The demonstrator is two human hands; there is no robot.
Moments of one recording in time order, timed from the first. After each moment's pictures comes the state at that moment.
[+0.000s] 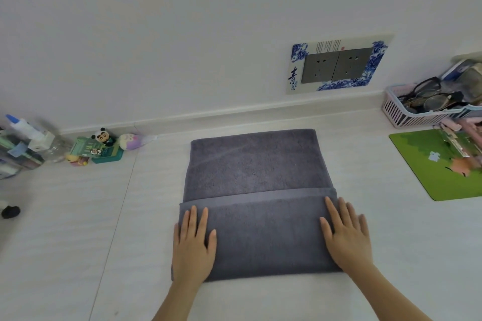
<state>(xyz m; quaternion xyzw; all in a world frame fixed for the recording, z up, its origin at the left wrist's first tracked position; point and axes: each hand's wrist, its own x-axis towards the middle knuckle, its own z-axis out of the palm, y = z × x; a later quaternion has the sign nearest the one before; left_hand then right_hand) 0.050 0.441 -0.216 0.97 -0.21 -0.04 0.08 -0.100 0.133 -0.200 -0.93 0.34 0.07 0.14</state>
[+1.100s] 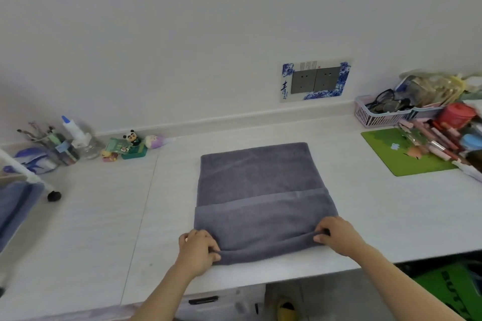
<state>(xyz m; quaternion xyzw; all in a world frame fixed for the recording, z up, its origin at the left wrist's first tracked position) -0.018 0.505 -0.133 0.93 -0.27 -0.23 0.08 -0.174 0.189 -0.136 -0.94 0.20 0.16 0.23</state>
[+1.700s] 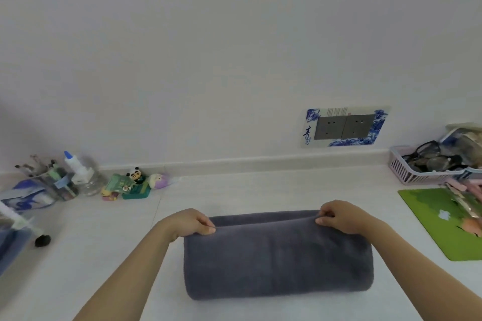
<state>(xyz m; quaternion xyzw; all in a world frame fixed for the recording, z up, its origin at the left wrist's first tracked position) 0.168 0.444 -0.031 0.87 -0.15 -0.40 0.26 0.010 0.094 -0.047 -0.95 0.13 0.18 0.20</state>
